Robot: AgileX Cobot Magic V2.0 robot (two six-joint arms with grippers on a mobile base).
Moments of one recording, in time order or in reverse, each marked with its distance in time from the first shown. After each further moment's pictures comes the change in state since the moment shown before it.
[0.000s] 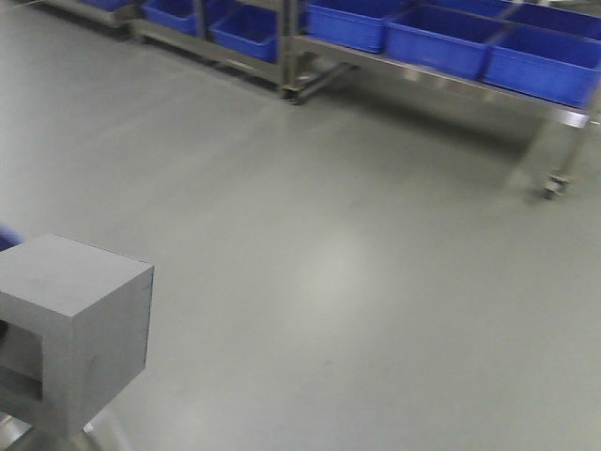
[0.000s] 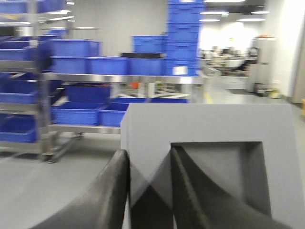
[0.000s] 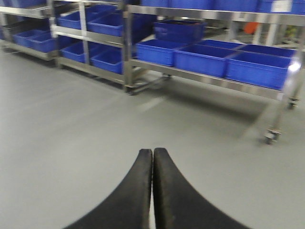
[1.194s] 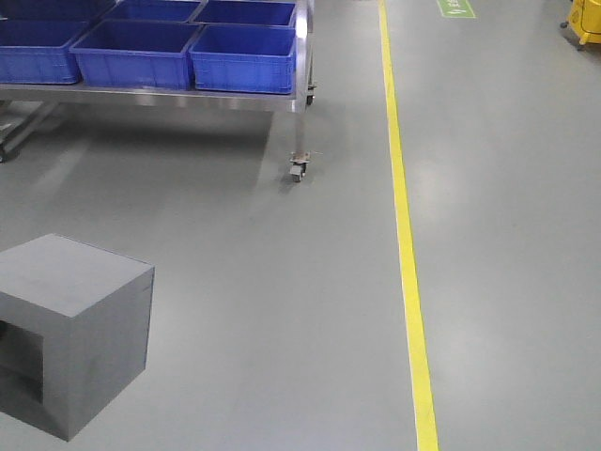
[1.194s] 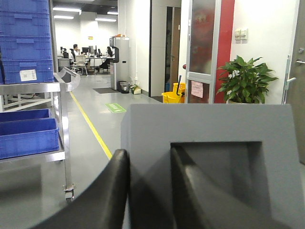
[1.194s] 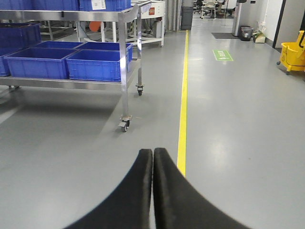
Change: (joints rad) left arm 0.000 0.000 0.000 0.000 0.001 0.000; right arm 0.000 0.000 0.000 0.000 0.000 0.000
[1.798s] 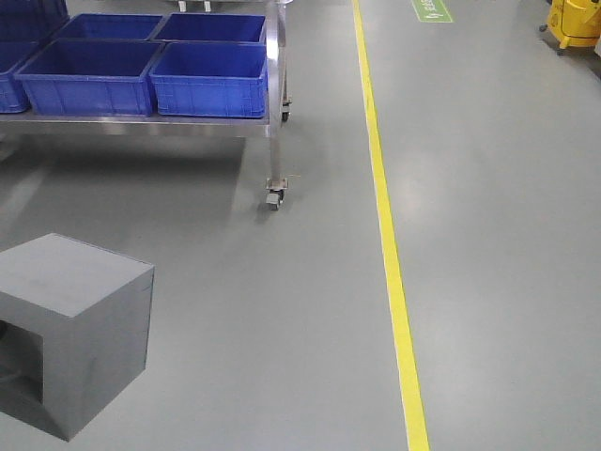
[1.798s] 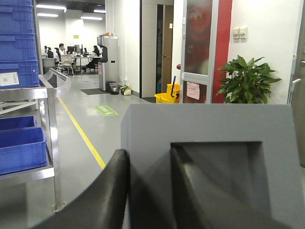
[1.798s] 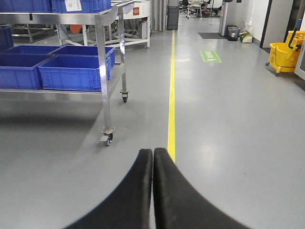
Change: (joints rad) left arm 0.000 0.000 0.000 0.000 0.000 0.000; right arm 0.000 0.000 0.000 0.000 0.000 0.000
